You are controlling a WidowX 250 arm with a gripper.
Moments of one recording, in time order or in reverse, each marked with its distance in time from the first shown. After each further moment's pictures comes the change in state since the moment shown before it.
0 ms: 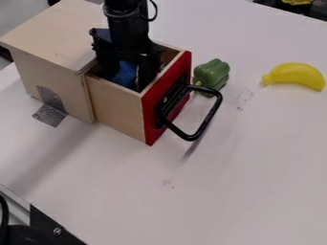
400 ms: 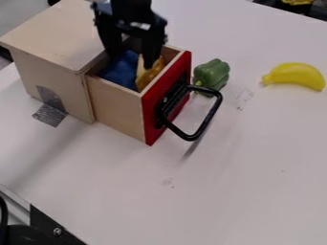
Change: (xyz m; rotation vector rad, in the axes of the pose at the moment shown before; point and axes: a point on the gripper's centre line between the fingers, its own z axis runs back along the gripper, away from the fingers) arm 0.008 0.005 0.025 -0.048 -0.008 0.024
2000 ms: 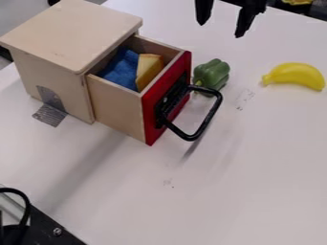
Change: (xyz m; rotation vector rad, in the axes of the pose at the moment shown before) arm 0.097 -0.091 0.016 0.034 0.095 -0.070
